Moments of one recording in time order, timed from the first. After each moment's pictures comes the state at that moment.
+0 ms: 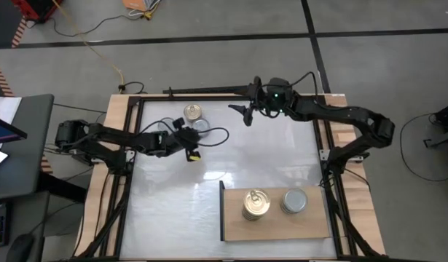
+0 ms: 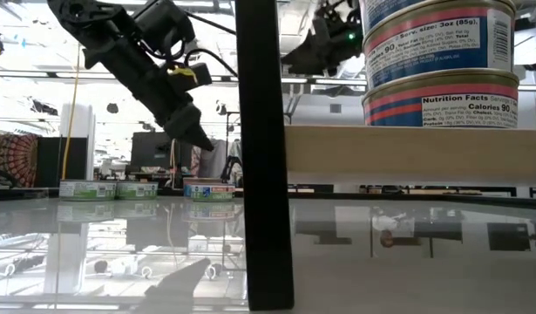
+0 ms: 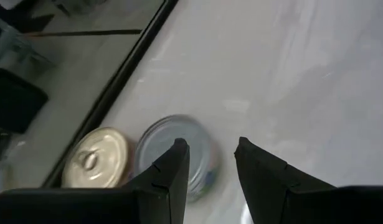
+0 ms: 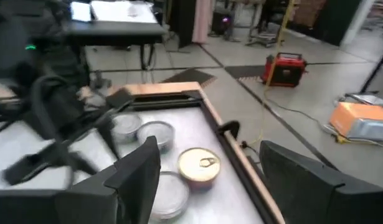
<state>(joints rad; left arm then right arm) 0.11 1.36 0.66 0.07 -0.56 0.09 -0.47 1.45 1.05 0.22 -0.16 -0.14</state>
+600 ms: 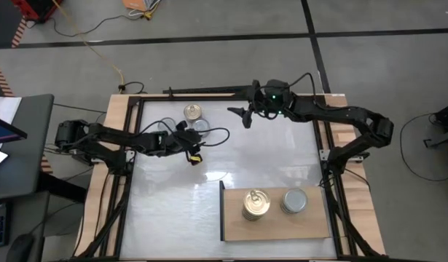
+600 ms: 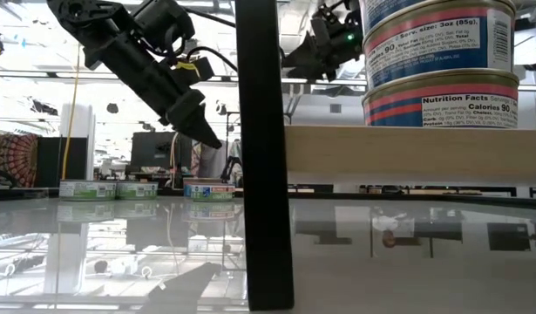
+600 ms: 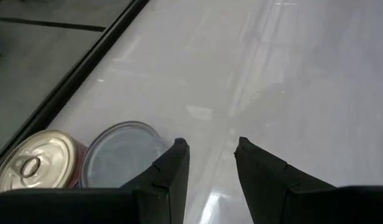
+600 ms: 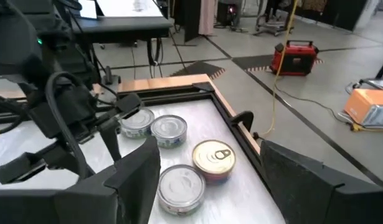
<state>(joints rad) 0.11 1.36 0.66 0.09 -0.42 -0.02 -0.44 1.46 1.05 0.19 -0.16 -0.09</state>
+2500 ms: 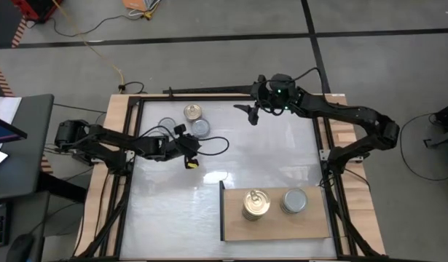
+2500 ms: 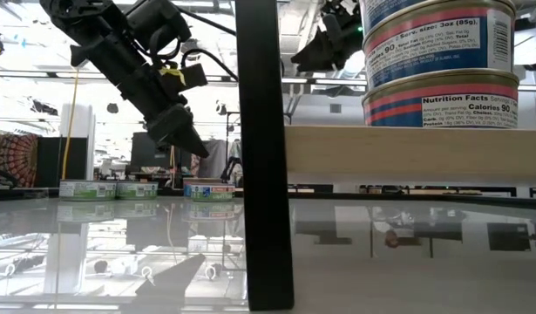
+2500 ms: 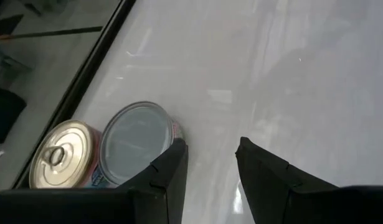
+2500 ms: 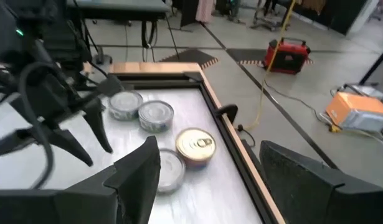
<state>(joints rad) 0.04 1.36 0.65 0.01 -0.53 0.07 -0.46 1.39 1.11 0.00 -0.16 -0.22</state>
